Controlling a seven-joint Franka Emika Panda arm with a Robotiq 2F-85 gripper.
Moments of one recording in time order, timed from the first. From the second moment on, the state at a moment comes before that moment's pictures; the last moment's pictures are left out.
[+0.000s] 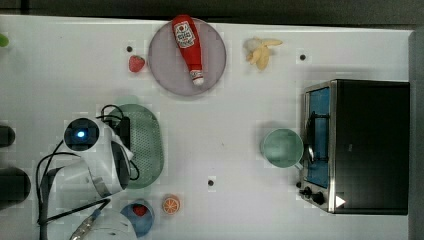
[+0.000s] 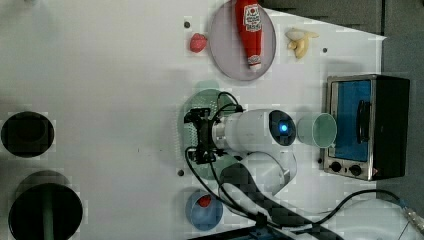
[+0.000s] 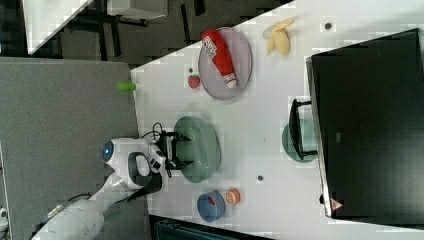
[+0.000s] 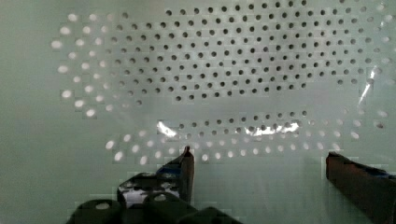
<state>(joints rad) 0.43 0.50 0.15 -2.17 0.18 1.06 1.12</state>
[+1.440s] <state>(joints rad) 0.61 0.69 0.13 -1.95 0.29 1.08 1.23</state>
